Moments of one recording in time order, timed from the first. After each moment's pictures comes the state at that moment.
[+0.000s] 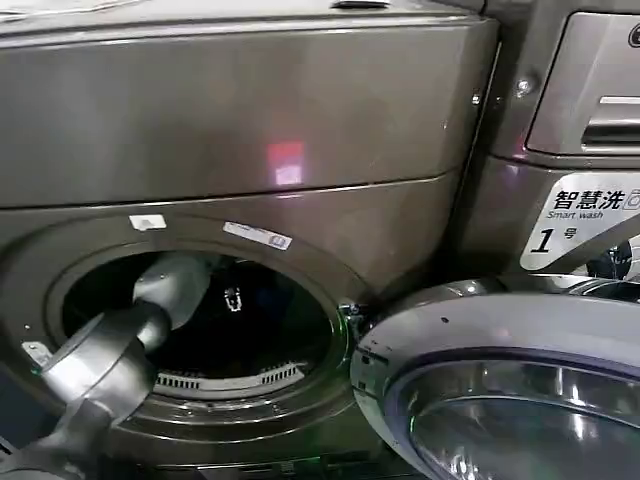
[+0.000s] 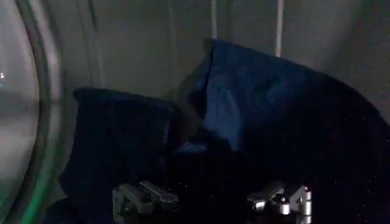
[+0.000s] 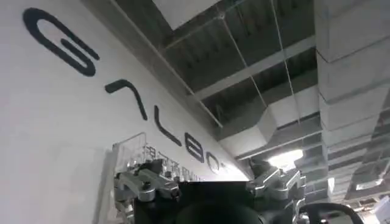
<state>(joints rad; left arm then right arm) -0.13 -1.38 0.50 -0.22 0.44 0.08 1.02 -1.81 0.93 2.71 2.01 1.14 -0.41 0.06</state>
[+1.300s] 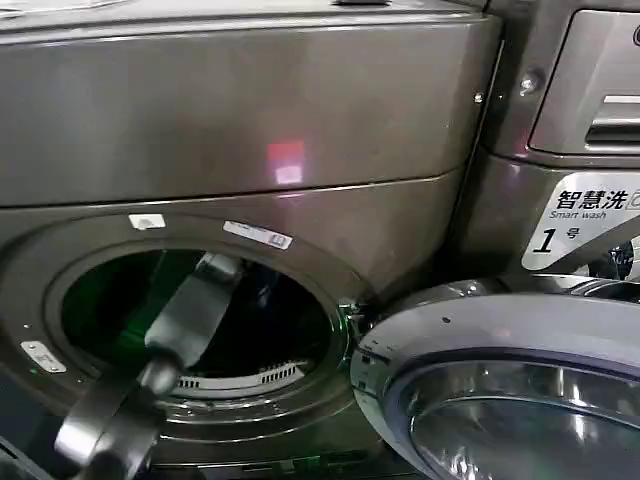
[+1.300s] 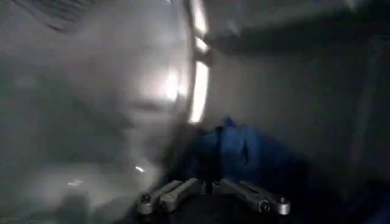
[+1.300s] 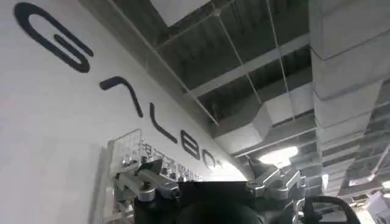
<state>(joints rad) 0.20 -1.35 -0.08 -0.74 0.07 0.12 0.28 -1.78 0.95 2.67 2.02 1.12 -0.40 0.05</state>
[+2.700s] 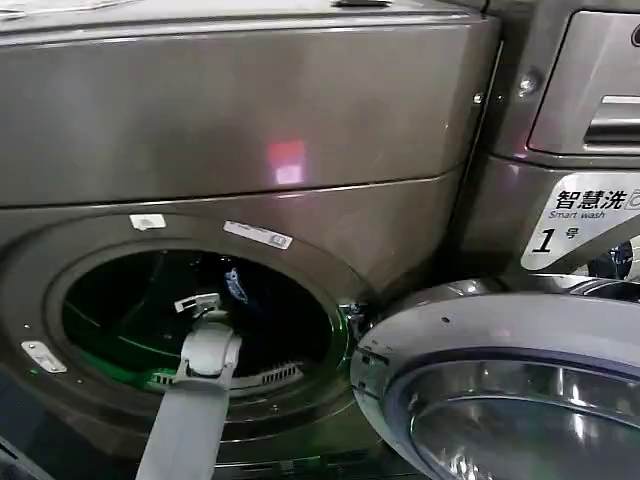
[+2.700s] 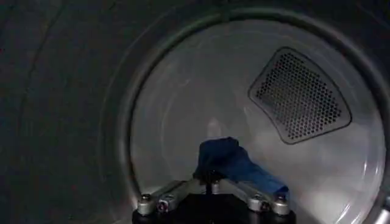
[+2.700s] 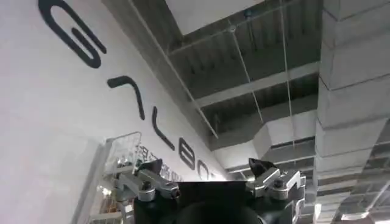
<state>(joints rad) 0.79 -1.45 -0.41 -1.51 0.06 0.05 -0.31 -1.85 0.95 2.73 2.01 1.02 -0.37 0.00</state>
